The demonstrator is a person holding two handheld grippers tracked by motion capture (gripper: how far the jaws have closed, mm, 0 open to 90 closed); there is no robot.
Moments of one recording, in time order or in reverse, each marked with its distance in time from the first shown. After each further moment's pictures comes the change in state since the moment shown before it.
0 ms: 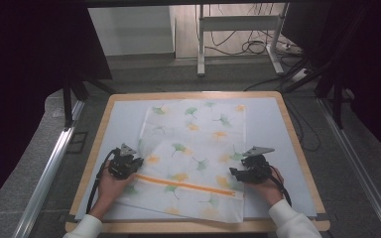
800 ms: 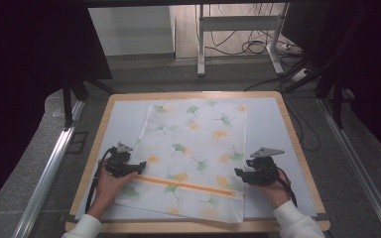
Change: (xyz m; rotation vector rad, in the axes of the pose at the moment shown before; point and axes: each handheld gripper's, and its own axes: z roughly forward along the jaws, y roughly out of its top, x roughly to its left) left arm 0.014 -0.001 0.003 0.028 0.018 -0.090; right arm -0.006 -0.006 -0.022 -0.033 0.017 0.020
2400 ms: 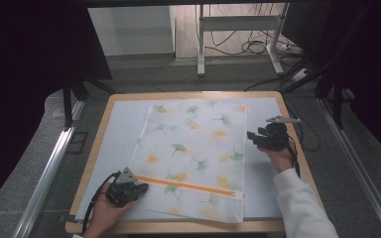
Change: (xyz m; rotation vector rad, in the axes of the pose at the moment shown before) left arm -0.055 -0.050 -0.043 -0.006 -0.229 0.198; right arm -0.075 0.060 0.004 -0.162 -0.110 0.142
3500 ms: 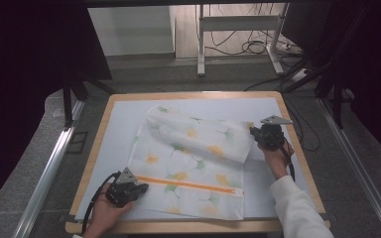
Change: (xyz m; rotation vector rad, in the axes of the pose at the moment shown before) left arm 0.000 0.000 0.000 0.006 0.003 -0.005; right arm 0.003 0.002 0.015 -0.059 -0.084 -0.105
